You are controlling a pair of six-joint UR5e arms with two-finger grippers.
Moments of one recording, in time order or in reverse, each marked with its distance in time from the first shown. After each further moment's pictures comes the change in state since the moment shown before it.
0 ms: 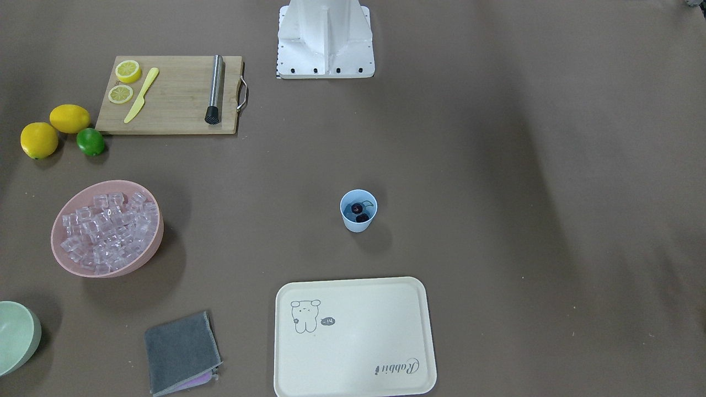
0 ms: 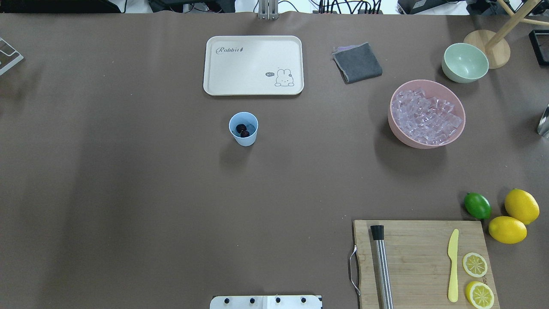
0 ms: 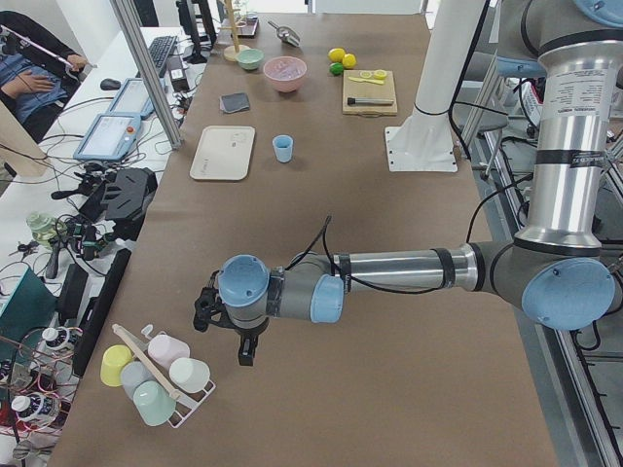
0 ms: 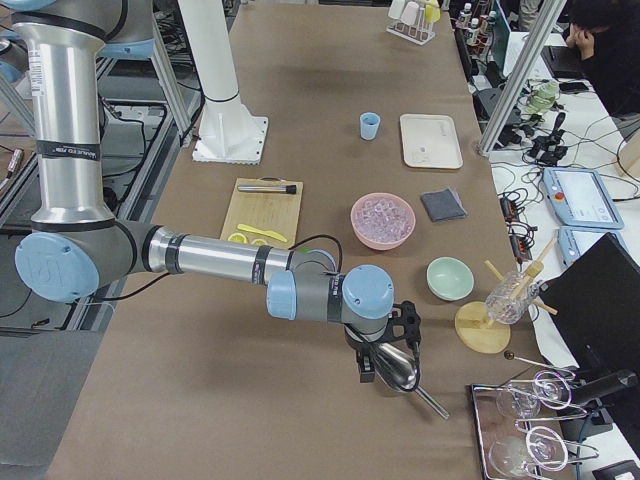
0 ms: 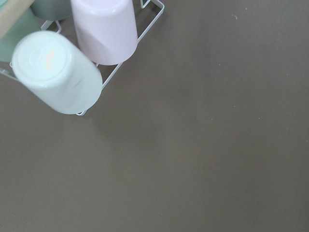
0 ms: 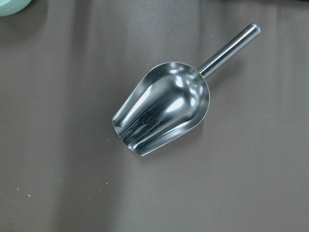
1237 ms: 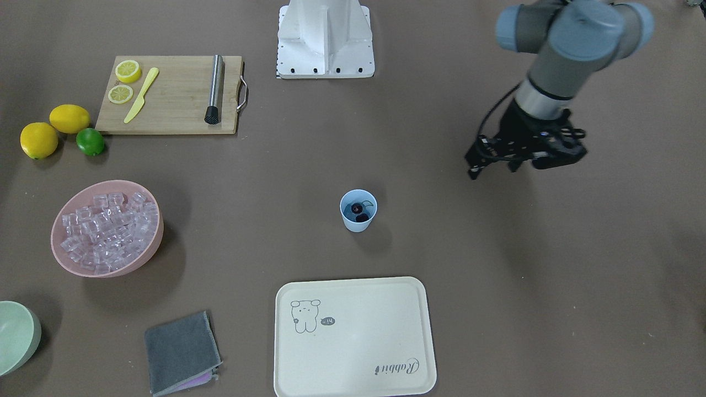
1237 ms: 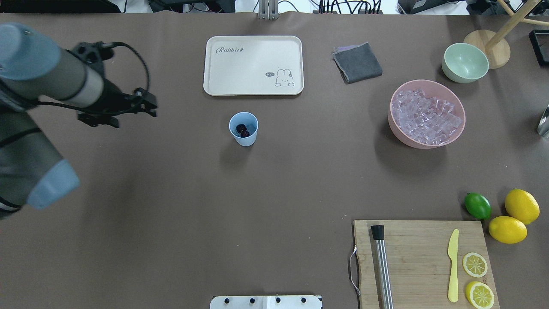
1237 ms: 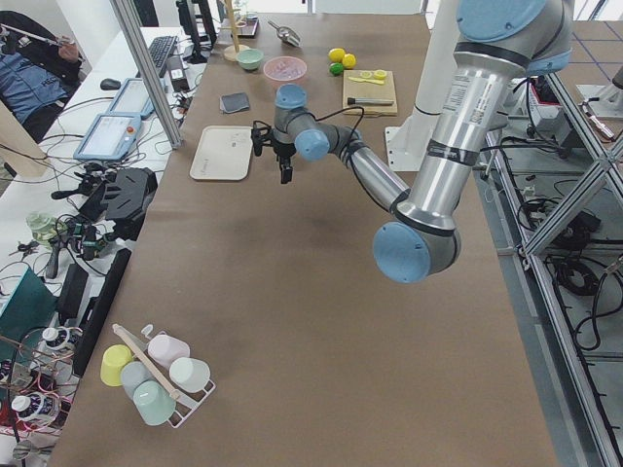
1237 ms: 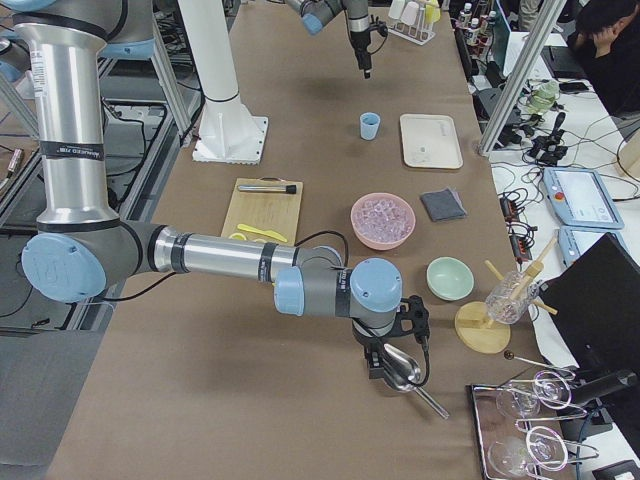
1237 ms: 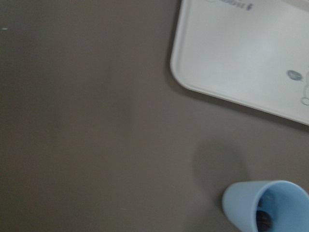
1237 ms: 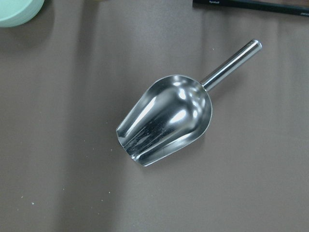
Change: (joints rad) left arm 0.675 -0.241 -0.403 0.026 0.223 -1.074; right arm -0.001 0.021 -0.005 0.000 -0.001 0.000
